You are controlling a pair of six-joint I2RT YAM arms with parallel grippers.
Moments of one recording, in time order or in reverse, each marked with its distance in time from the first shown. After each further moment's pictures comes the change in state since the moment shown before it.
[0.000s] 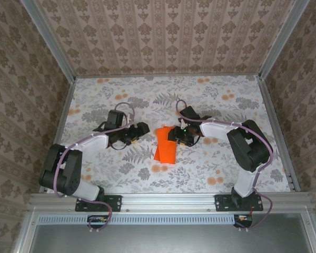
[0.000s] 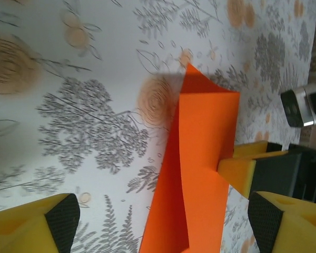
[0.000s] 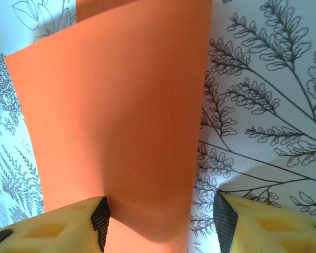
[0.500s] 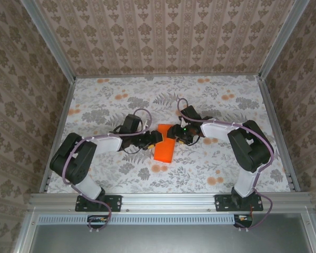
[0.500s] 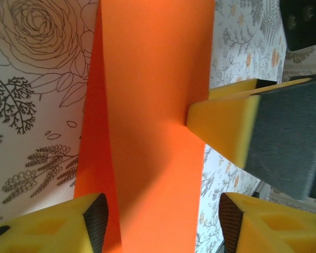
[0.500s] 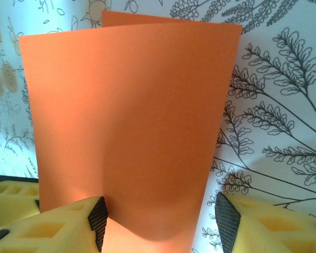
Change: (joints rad) left arm -0.179 0.162 -0.007 0.211 0.093 -0.095; right arm -0.010 -0.010 -0.022 0.092 -0.016 0.063
